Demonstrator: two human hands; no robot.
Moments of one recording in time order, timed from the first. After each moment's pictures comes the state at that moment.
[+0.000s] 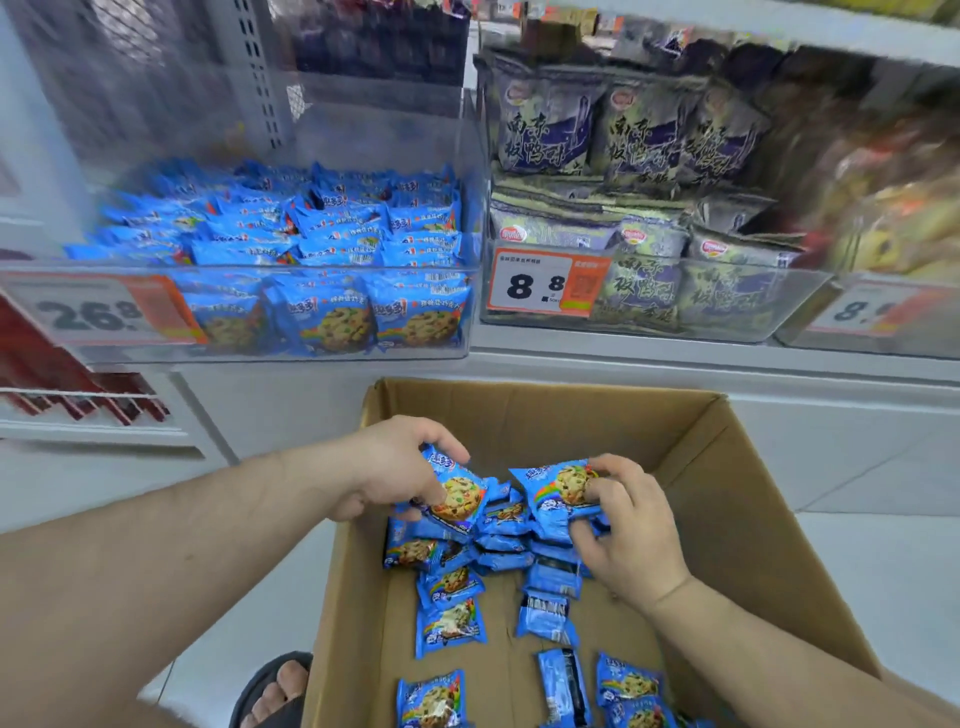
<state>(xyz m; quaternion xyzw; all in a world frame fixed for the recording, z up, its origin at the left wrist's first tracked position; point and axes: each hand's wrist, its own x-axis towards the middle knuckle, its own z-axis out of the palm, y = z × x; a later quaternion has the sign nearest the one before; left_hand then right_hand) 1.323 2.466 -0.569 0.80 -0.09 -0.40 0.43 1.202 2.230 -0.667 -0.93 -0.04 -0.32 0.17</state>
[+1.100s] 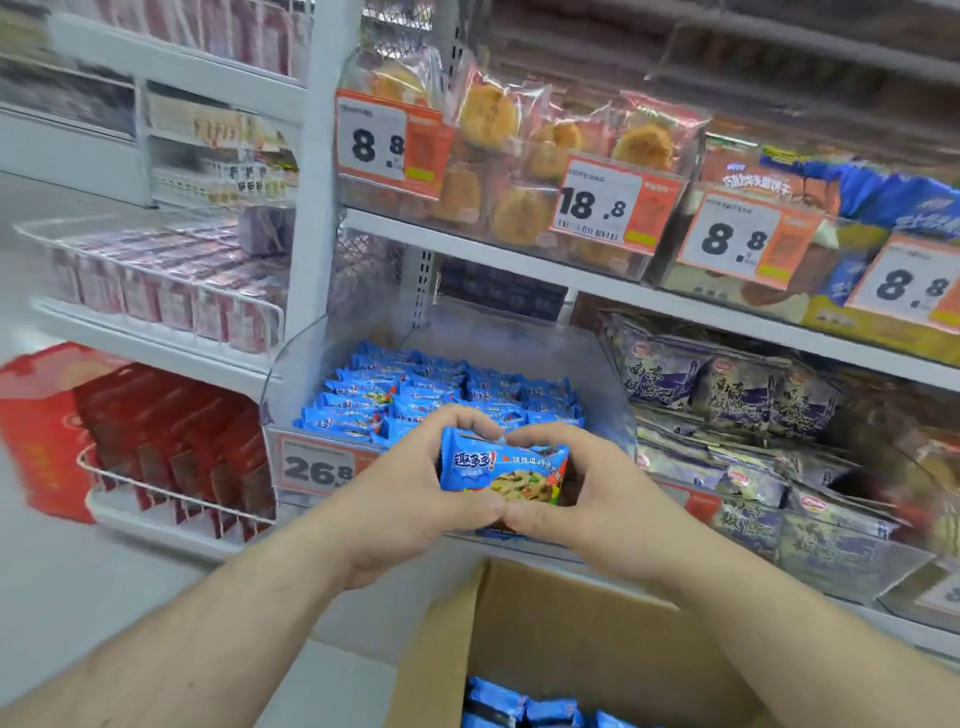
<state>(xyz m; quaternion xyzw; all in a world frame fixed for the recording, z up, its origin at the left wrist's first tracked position) 1.338 2.578 -0.445 0.66 -0.23 -0.16 0.70 1.314 2.388 -0.425 -0.88 -0.09 0.00 0.47</state>
